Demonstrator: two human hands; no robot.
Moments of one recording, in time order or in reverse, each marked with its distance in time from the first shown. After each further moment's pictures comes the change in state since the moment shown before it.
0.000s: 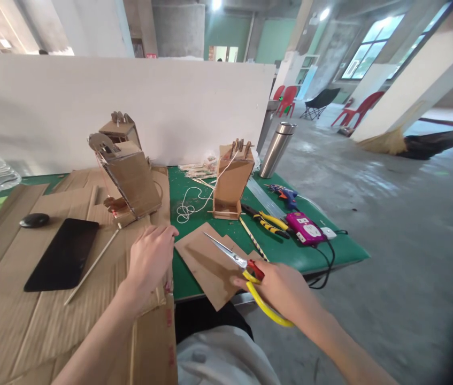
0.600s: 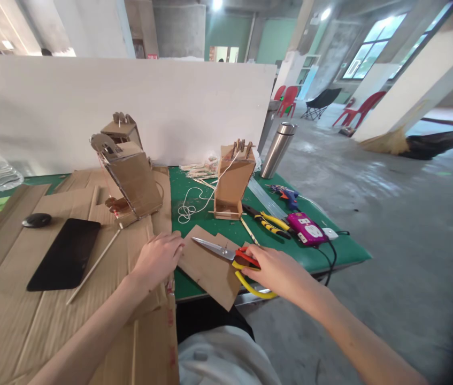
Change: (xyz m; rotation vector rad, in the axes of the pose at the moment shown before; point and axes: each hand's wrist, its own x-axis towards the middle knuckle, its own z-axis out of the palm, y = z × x) left_hand 0.002 -0.014 0.023 0.061 -0.202 0.177; right_hand 0.029 0.004 -0.012 -0.051 -0.107 -0.118
